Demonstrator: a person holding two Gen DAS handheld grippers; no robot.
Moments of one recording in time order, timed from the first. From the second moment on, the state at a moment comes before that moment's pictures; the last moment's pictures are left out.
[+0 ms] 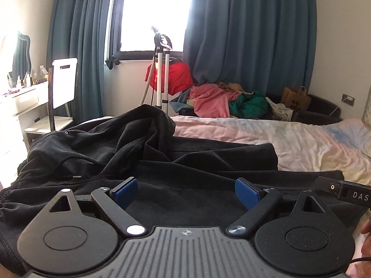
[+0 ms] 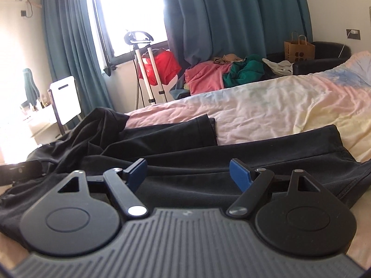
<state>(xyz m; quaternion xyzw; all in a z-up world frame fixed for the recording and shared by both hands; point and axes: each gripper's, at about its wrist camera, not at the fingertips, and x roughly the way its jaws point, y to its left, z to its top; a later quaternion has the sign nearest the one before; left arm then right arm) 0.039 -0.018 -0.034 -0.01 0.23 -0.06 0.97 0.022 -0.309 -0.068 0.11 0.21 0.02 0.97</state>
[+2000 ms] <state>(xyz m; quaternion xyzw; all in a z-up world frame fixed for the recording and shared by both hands) 0.121 0.061 -0.107 -0.19 0.35 -0.06 0.92 0.261 -0.433 0.039 0.34 0.18 -0.17 0.91</state>
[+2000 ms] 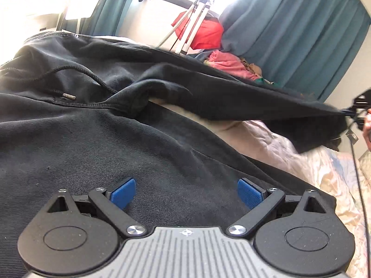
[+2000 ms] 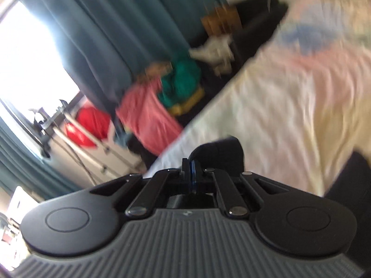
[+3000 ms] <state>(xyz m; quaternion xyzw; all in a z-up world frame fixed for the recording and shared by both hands) 0.126 0.034 -0.127 -0.18 0.35 -0.07 0.92 0.250 -0.499 -0.180 0.61 0.20 -0.11 0.76</state>
